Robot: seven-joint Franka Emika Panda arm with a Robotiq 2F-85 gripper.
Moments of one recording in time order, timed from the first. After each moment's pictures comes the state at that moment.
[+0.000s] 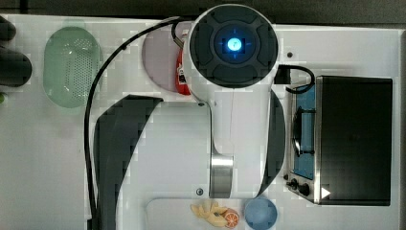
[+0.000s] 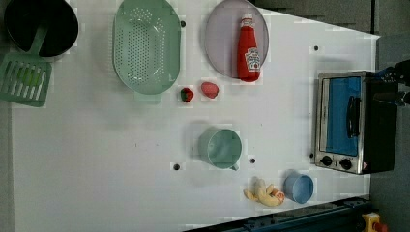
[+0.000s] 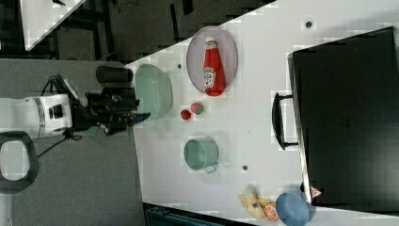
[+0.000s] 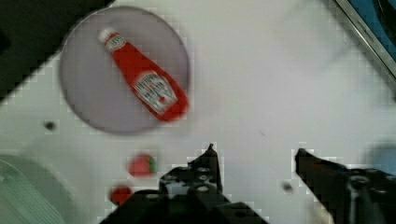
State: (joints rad) arm -0.02 -0.02 0.02 -1.77 0.00 0.17 -0.04
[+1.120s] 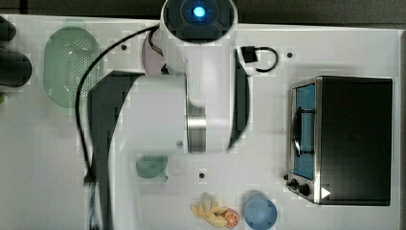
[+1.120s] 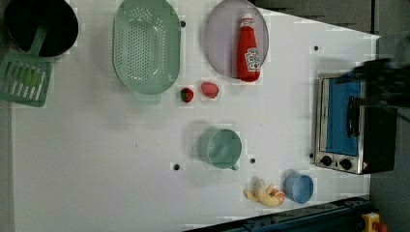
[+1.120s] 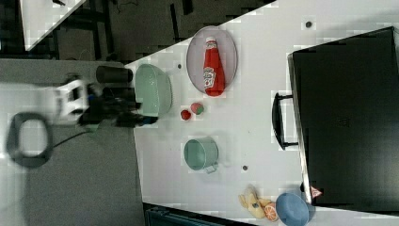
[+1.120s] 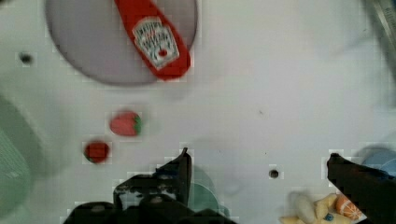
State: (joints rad) arm -0.07 0.14 0.12 -1.73 0.00 0.16 -0.22
